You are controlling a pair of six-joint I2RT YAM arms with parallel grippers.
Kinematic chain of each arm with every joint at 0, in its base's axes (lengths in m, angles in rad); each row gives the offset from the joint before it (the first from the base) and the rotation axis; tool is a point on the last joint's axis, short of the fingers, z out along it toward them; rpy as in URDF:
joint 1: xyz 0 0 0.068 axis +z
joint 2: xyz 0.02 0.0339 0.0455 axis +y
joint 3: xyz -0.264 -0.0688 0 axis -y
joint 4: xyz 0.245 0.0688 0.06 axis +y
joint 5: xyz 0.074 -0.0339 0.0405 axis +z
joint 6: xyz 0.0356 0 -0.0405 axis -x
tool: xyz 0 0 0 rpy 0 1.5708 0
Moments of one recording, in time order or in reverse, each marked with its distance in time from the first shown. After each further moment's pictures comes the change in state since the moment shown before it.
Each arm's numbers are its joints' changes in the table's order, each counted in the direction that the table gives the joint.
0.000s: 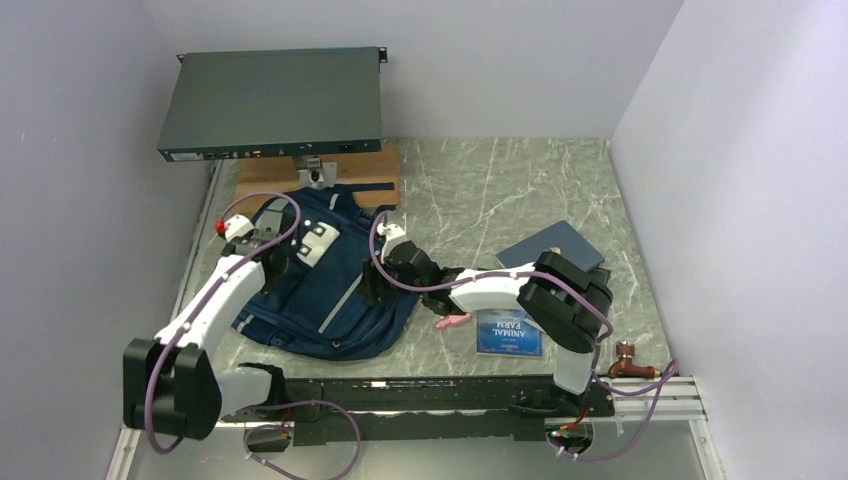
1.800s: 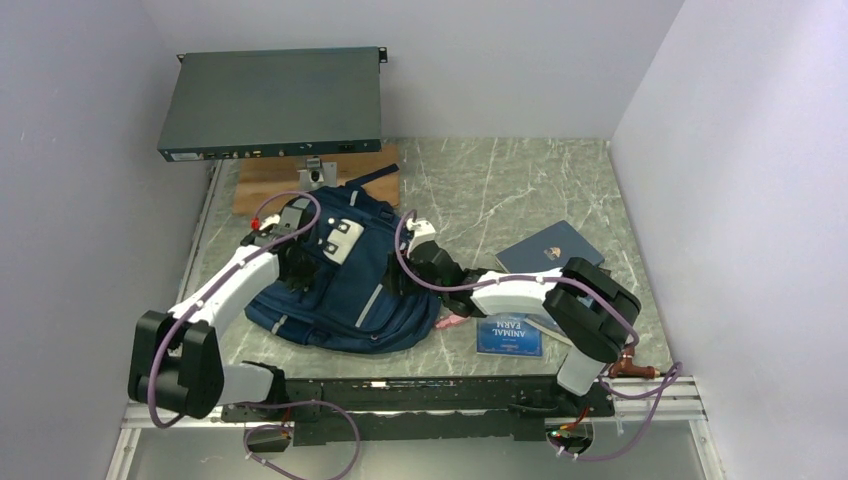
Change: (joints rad) left arm -0.101 0.086 0.025 -0.064 -0.304 -0.009; right arm -0.054 -0.137 -0.149 0.011 -0.157 -0.042
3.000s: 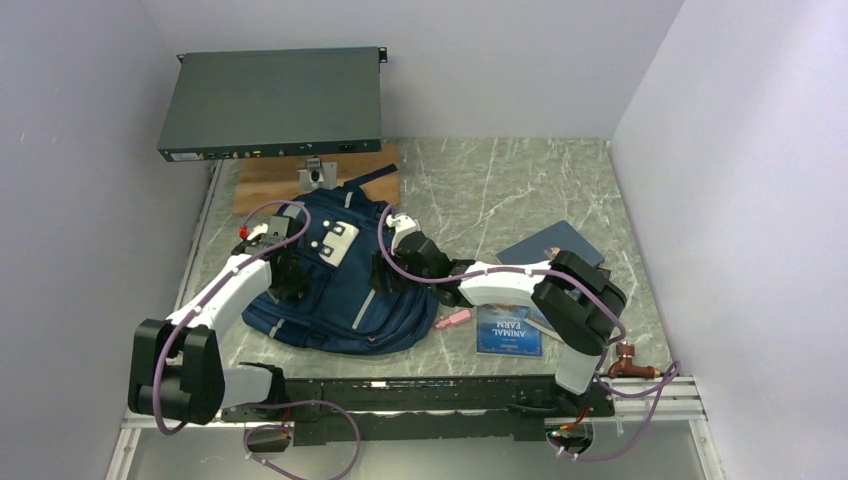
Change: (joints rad) left arm 0.092 -0.053 -0.100 -0.036 0.036 -0.067; right arm 0.002 0.079 0.149 0.096 0.135 0.113
